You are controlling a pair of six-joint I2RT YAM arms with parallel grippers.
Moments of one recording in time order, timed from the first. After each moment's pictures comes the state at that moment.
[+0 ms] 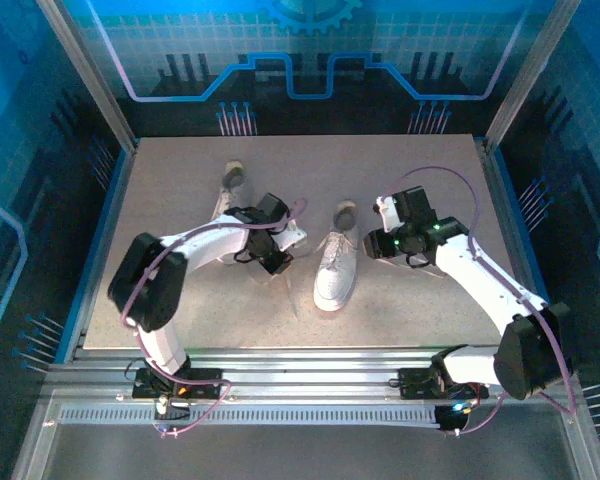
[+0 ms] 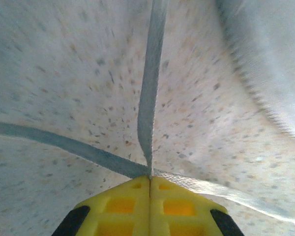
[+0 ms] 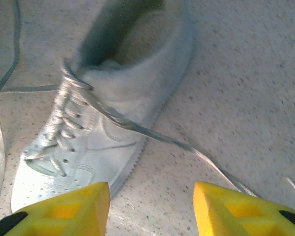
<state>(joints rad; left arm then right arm) -0.50 1.73 1.16 -0.69 0.25 0.25 0.36 1.30 0.99 -0.68 -0.14 0.06</state>
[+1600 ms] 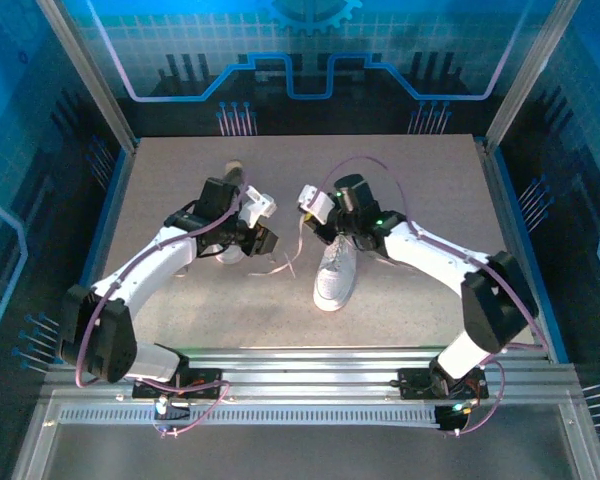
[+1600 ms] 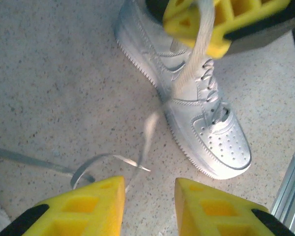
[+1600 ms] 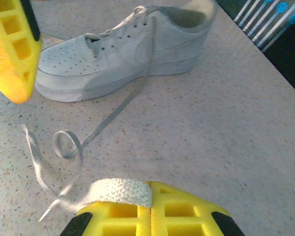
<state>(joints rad) -0.32 1.40 1.03 -0.51 0.55 0.14 0.59 1.58 1.12 -0.16 -0.23 -0.46</state>
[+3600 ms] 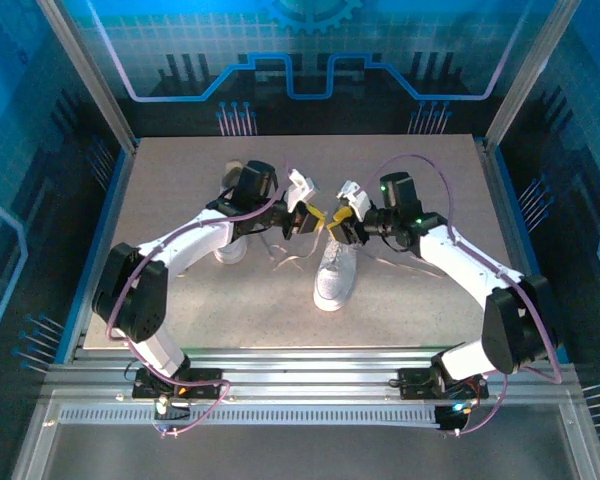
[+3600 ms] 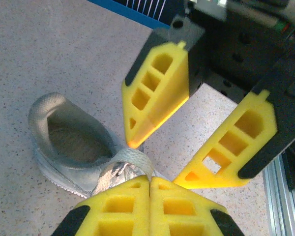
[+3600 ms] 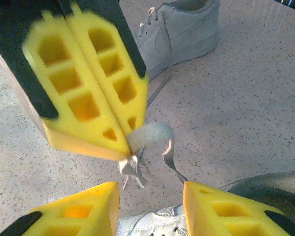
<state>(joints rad) -0.45 1.67 1.19 -0.14 0.79 0.17 0.38 1.44 0.98 -0.22 -0.61 -0.29</state>
